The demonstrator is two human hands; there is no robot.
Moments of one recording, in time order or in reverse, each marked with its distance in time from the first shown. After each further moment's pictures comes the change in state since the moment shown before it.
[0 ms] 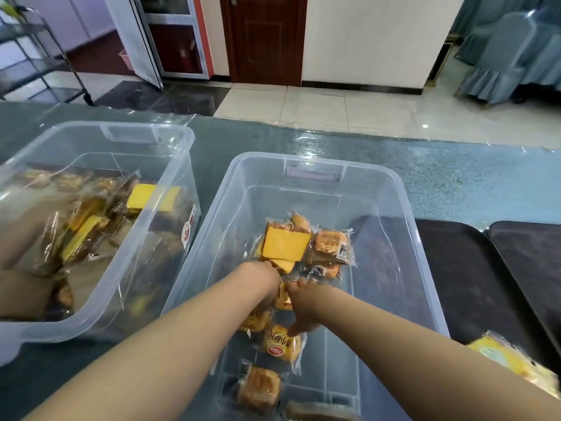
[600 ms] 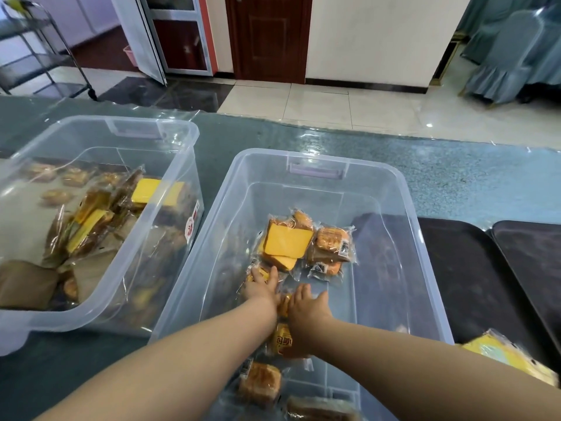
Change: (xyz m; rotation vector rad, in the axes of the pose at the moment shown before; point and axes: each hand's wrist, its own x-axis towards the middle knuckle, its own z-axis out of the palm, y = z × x) left_hand 0.014 0.025 0.054 0.264 0.027 -0.068; right_hand 0.014 -0.025 0.053 -0.283 0.036 0.044
